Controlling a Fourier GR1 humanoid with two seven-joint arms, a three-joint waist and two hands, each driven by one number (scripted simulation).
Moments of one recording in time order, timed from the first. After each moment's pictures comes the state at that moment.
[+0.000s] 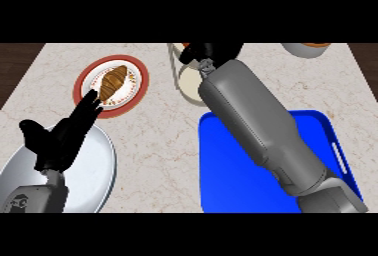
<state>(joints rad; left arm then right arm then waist) -0.13 0.23 0.01 -1.53 0.13 -0.06 0.22 -1.20 -0.01 0.27 -0.84 1.10 -0.29 1.12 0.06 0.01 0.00</state>
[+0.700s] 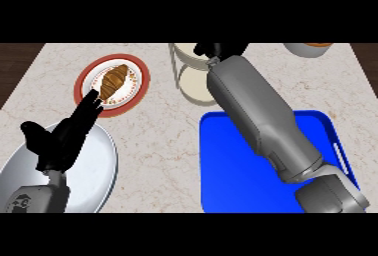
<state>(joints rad) -0.13 0.22 0.01 -1.53 0.12 -0.06 0.20 -1.27 -0.01 0.20 -0.55 1.17 -0.62 1.03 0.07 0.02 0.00</state>
